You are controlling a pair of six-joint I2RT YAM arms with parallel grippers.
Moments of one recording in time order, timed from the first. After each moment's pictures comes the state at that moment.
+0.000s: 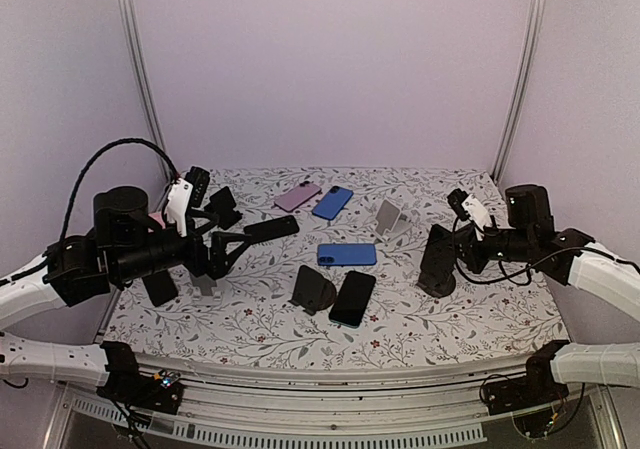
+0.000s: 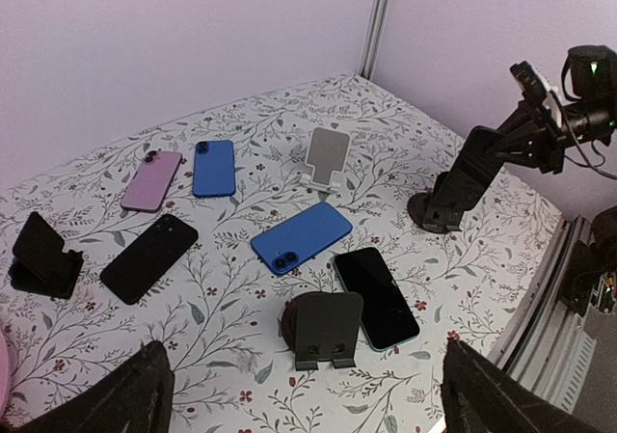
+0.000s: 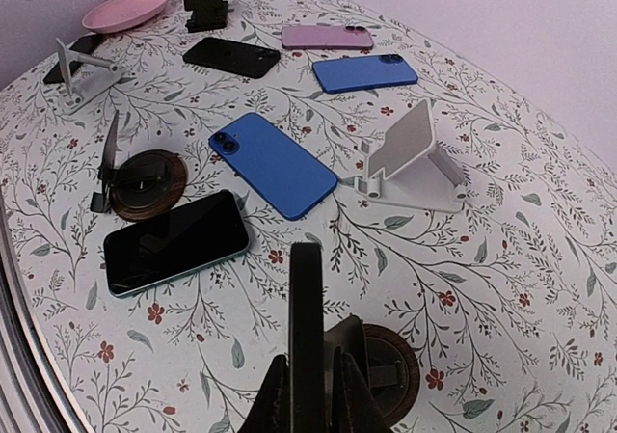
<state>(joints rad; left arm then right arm) -0.94 0.80 0.79 -0.31 -0.19 -0.22 0.42 0.98 0.68 -0.28 -0.30 -0.25</state>
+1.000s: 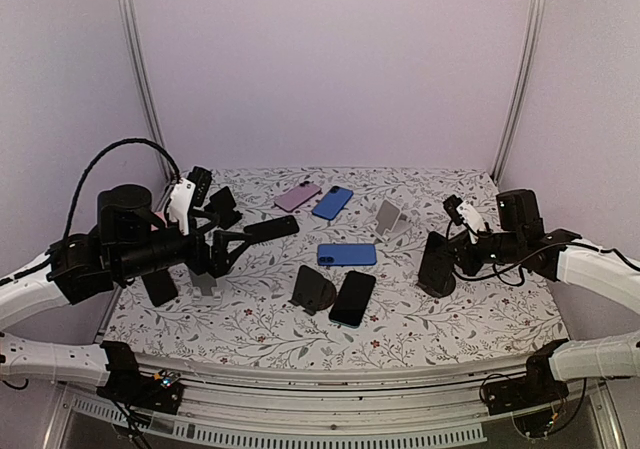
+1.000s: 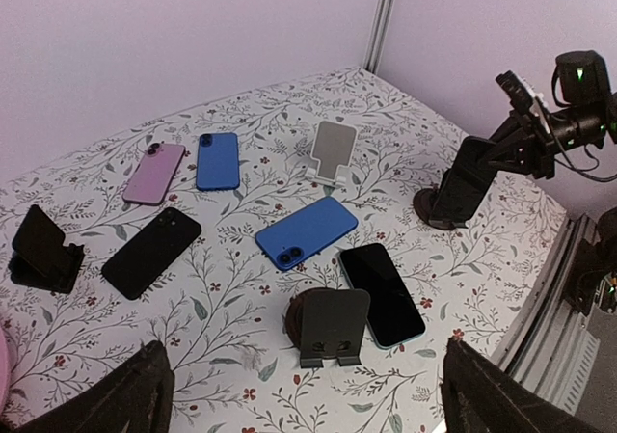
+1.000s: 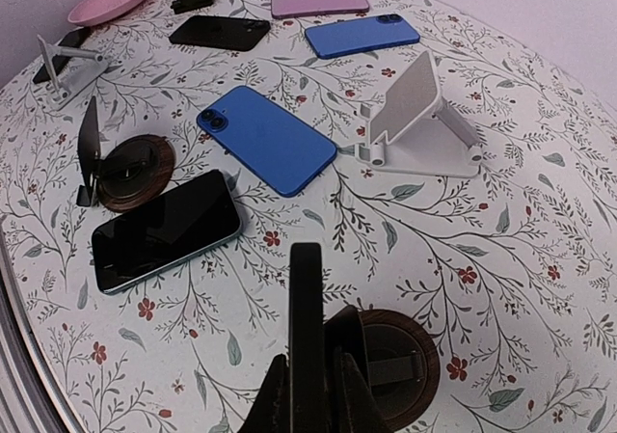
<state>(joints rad) -0.90 0.82 0.78 -0.30 -0.16 -0.22 0.38 1.09 0.65 -0.22 -0.34 -0.21</state>
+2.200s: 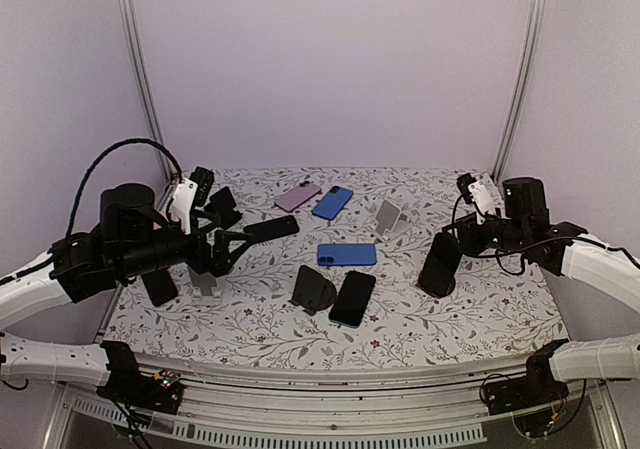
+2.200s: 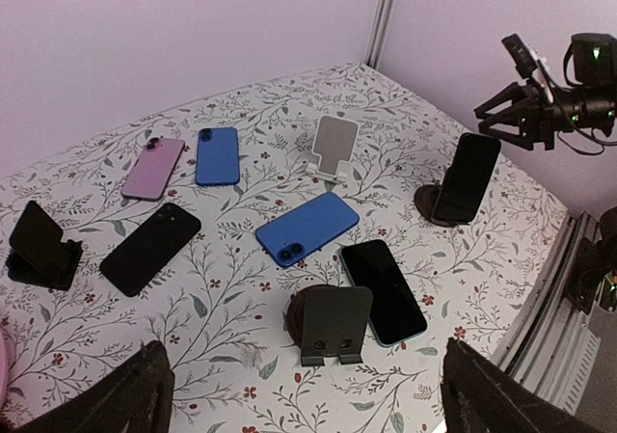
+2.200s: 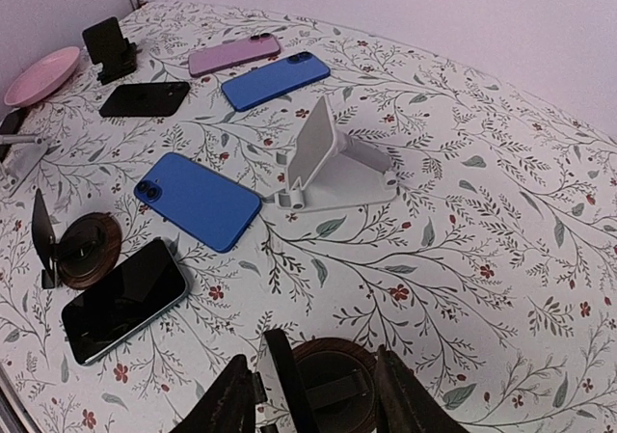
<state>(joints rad) -0.88 0.84 0.78 -0.30 -0.14 -0.22 0.38 1.08 0.70 -0.19 -0.17 -0.06</state>
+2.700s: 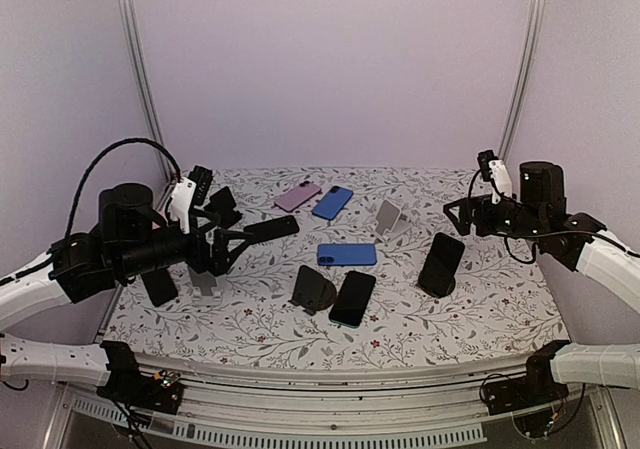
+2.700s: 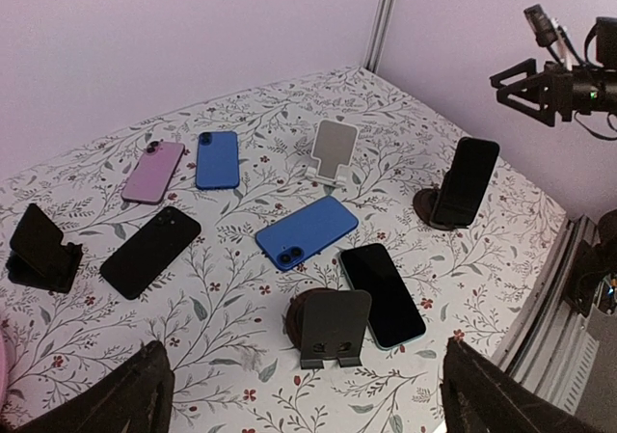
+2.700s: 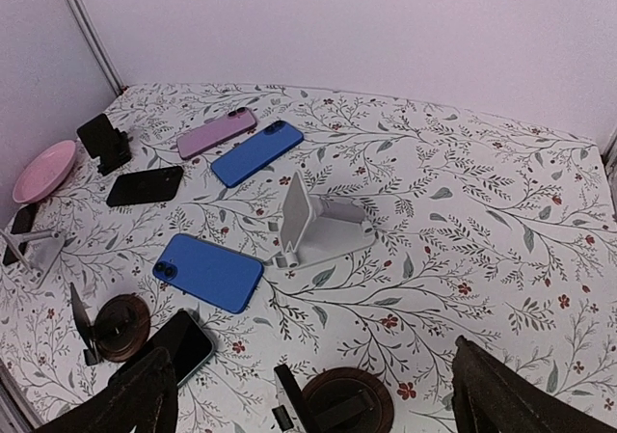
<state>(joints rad) -0.88 0.83 0.78 -0.30 -0.14 -0.22 0.38 1.00 0.80 -0.26 -0.08 0.12</state>
